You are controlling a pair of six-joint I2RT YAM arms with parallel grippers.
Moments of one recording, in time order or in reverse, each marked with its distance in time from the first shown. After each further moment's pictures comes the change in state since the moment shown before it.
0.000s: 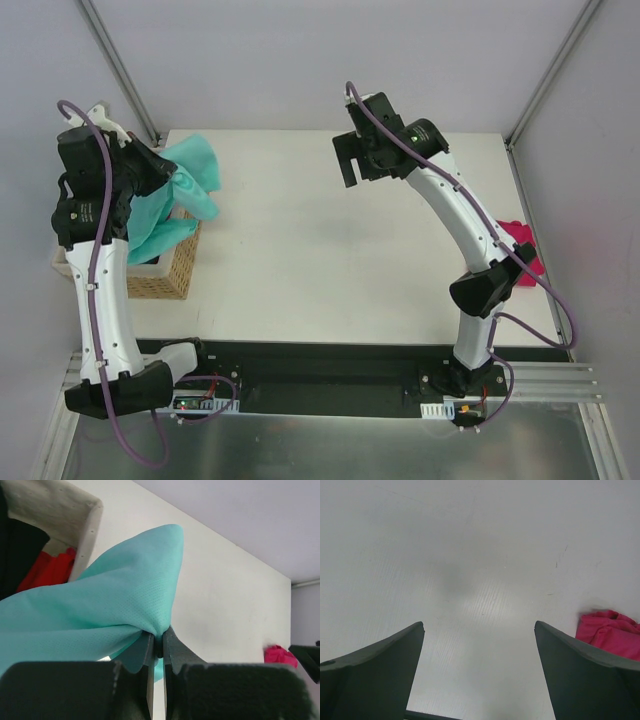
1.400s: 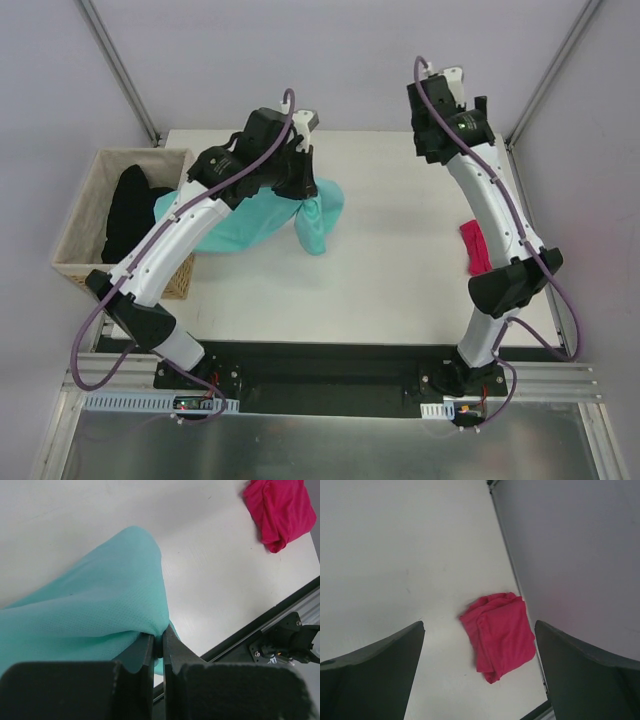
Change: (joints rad) left arm -0.871 0.409 0.264 -0.114 -0.159 0.132; right arm -0.221 -0.065 -0.091 0.090 0.474 -0.046
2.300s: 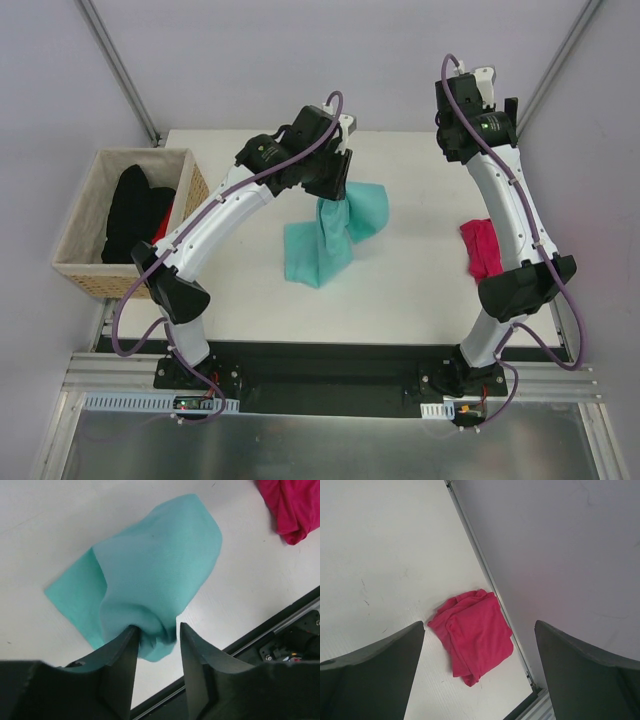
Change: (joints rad) left arm -0.108 0.263 0.259 -0.098 -0.075 0.030; right arm -0.146 -0.064 -0.073 0.042 0.062 -0.039
